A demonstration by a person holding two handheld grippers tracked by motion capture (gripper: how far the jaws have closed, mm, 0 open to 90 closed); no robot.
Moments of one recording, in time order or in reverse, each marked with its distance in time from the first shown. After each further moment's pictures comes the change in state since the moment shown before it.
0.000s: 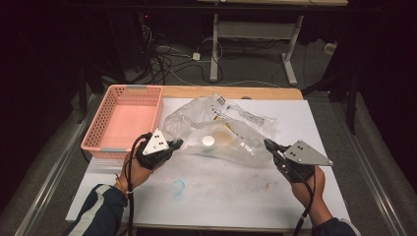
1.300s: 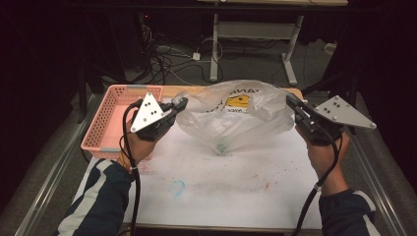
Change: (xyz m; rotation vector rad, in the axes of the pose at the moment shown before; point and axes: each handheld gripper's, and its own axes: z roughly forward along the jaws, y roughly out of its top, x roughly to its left) left arm 0.023 0.103 -0.058 -0.378 0.171 0.073; right arm -0.063 0.088 -0.016 -0.191 -0.145 0.073
